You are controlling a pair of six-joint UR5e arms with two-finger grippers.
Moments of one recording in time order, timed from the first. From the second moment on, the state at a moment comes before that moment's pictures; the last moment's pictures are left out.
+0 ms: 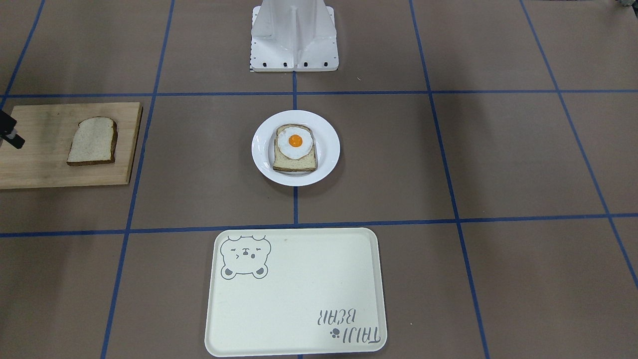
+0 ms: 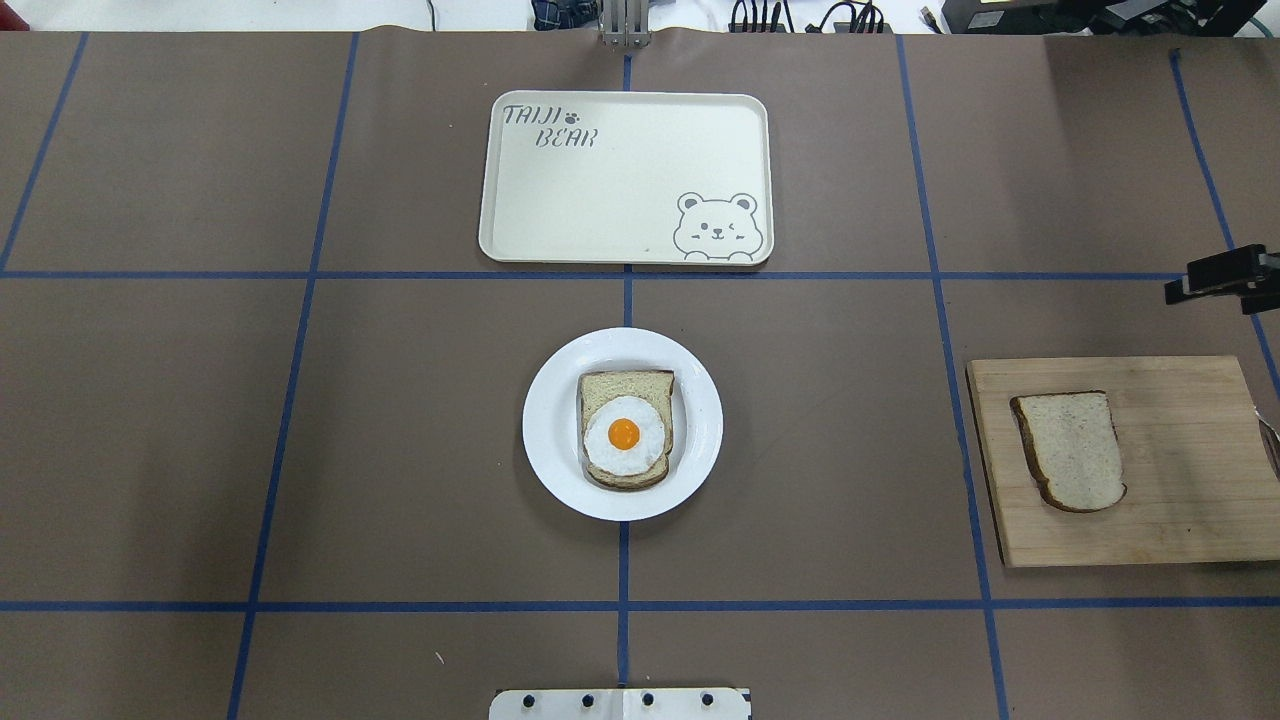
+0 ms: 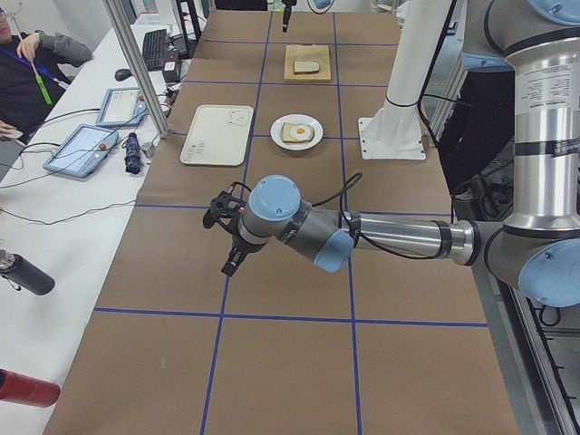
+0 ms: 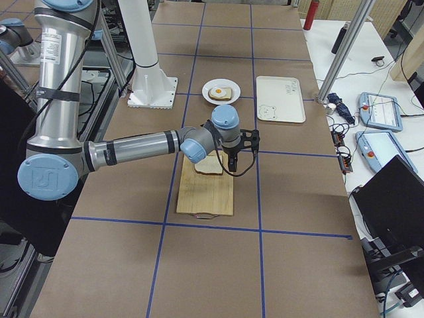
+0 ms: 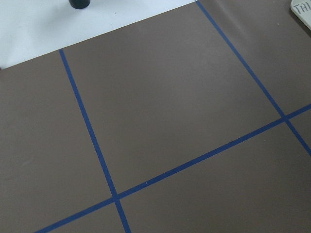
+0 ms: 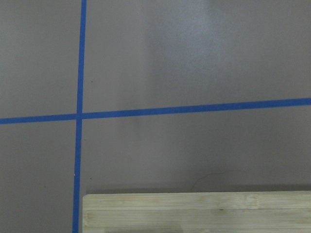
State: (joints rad) left arm -1.60 -1.46 -1.76 -2.07 -2.46 -0.05; right arm 1.14 -1.70 1.86 -1.00 2.27 0.85
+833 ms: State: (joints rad) left arm -1.61 -1.44 -1.79 -2.07 -2.46 -0.06; right arm 0.91 -1.73 1.59 -0.46 2.10 1.12
